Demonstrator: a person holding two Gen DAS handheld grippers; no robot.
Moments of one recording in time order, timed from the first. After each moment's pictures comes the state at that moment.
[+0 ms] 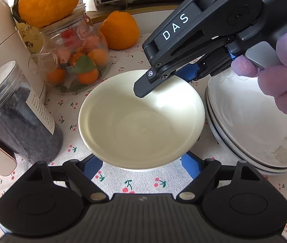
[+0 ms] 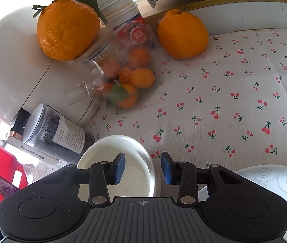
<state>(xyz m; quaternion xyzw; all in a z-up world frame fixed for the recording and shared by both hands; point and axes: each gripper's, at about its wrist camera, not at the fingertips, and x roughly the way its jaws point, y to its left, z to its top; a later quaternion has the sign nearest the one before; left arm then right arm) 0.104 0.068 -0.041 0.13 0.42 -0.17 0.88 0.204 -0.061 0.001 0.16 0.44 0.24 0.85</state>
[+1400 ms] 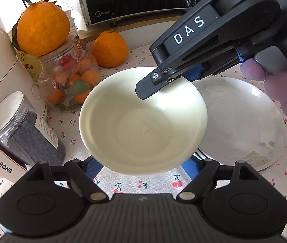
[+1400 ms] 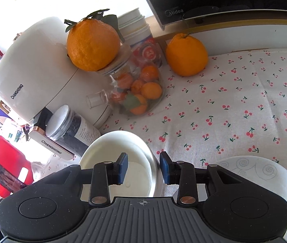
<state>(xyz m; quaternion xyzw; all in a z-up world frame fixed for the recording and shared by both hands) 0.072 0.048 -0.001 0.15 0.39 -0.18 0.89 0.161 -0.079 0.039 0.15 0.40 0.24 0.87</state>
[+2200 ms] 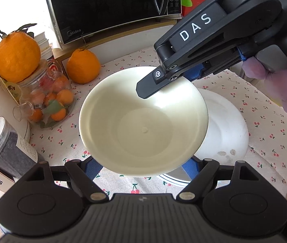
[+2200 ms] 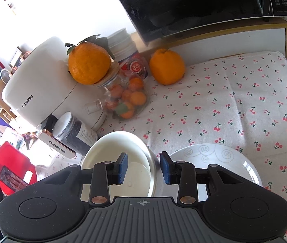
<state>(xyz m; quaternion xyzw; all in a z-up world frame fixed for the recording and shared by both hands) 0.053 0.008 0.015 0.17 0.38 -0.23 0.88 0.120 -0.136 0.060 0.17 0.38 0.22 0.88</state>
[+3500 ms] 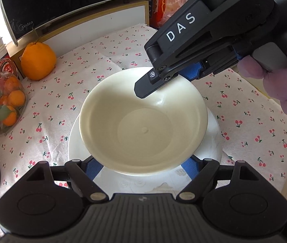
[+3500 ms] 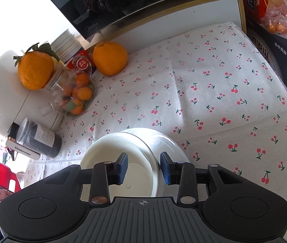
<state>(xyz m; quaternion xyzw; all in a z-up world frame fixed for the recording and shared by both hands) 0.069 -0.060 -0.017 0.18 0.43 -0.26 0.85 0.130 -0.210 0.018 0.21 0.43 0.15 0.86</state>
